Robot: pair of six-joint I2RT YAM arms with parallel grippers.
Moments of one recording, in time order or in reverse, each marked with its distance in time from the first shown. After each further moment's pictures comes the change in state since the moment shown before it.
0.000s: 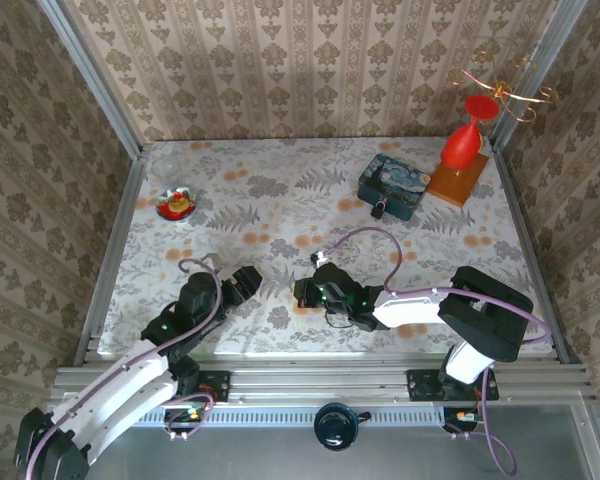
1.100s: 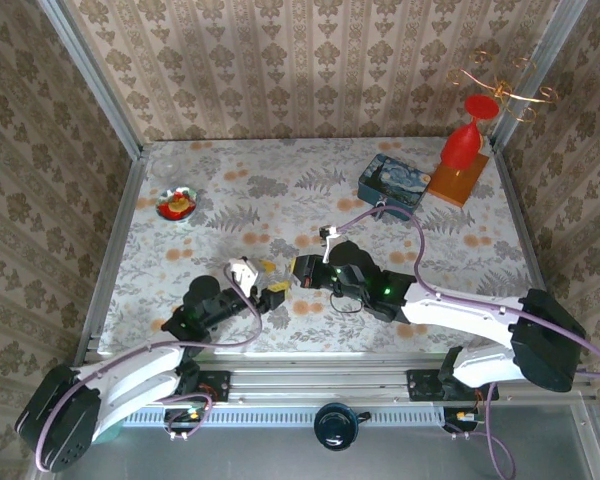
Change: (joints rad) left arm -0.030 0.244 -0.132 0.730 0.358 1.027; right arm -0.013 -0.306 0.121 -0.239 -0.039 0.031
